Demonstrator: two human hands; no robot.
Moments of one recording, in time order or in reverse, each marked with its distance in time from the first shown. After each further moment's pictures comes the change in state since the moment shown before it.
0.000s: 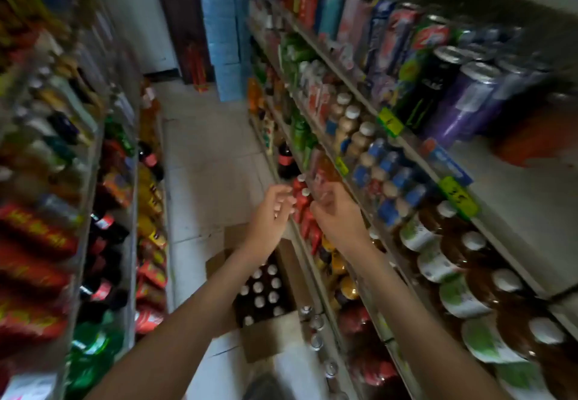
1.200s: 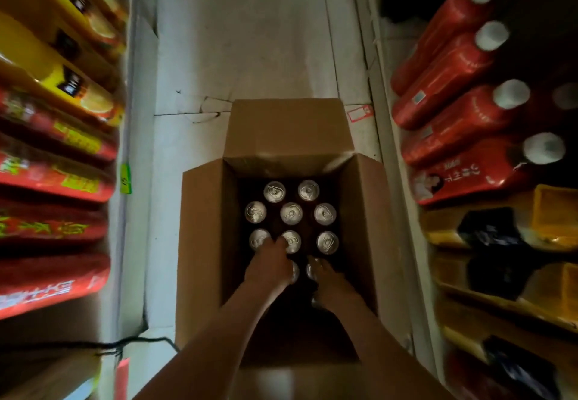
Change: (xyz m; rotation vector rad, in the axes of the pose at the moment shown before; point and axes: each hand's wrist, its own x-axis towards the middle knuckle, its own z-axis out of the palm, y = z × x) left_hand 0.051 -0.684 0.114 0.572 -0.340 -0.828; right_hand 0.056 0.543 0.551 -0.544 -1.187 0.376
